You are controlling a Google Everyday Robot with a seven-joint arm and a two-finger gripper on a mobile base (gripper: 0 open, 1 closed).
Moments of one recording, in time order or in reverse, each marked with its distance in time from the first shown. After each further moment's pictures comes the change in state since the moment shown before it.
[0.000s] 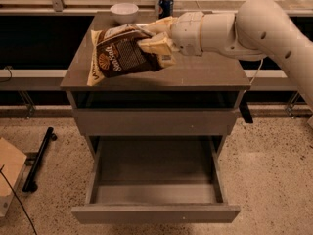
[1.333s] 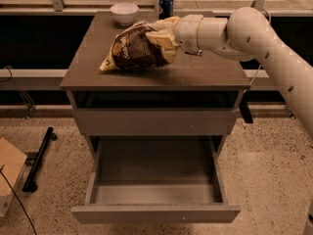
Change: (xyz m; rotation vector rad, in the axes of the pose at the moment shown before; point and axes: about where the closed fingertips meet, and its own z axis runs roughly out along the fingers) arm 0.062 -0.067 0.025 0.121 0.011 0.113
